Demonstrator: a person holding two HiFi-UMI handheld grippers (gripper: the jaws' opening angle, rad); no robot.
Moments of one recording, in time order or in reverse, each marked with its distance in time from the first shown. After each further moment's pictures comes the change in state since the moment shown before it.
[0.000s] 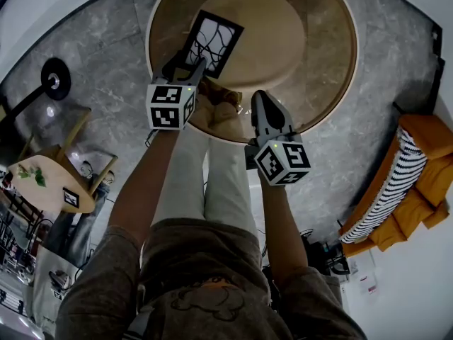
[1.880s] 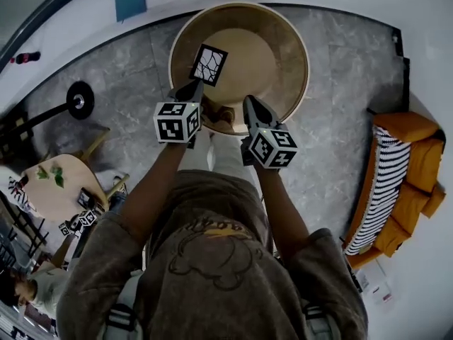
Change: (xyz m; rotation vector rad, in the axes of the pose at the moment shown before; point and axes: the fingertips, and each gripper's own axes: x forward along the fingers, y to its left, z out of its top) left arm -0.187 -0.097 0.118 -0.091 -0.082 -0.072; right arm -0.121 0.090 0.100 -0.025 -0.057 0.041
